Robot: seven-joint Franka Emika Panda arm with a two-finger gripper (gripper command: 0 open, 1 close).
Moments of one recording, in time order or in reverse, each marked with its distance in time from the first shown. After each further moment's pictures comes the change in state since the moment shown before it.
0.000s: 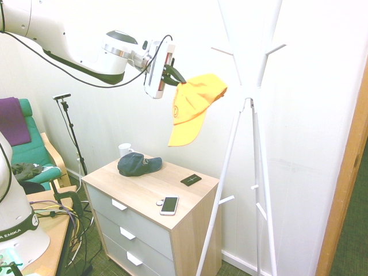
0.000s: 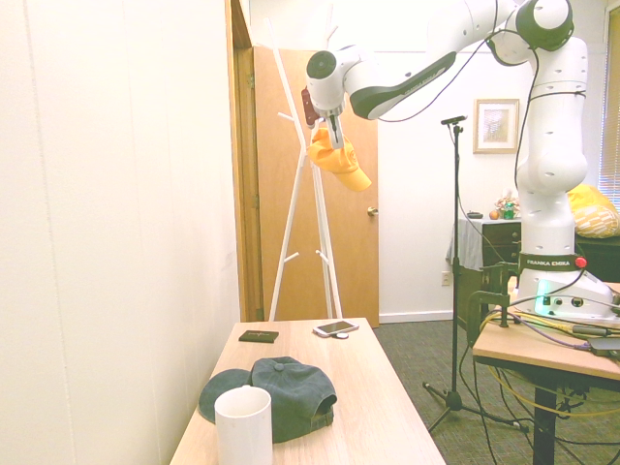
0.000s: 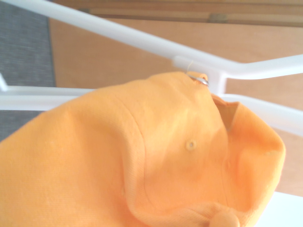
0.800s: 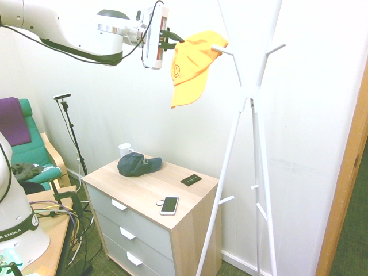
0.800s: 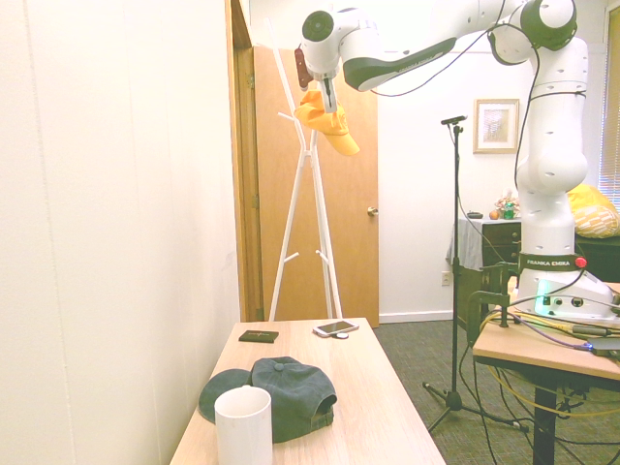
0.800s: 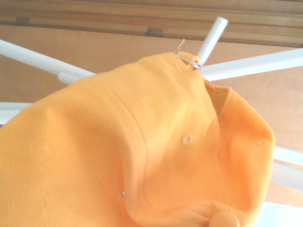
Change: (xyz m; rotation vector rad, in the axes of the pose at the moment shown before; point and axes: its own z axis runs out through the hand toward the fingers) arm 0.054 0.059 -0.053 -0.064 0.106 0.036
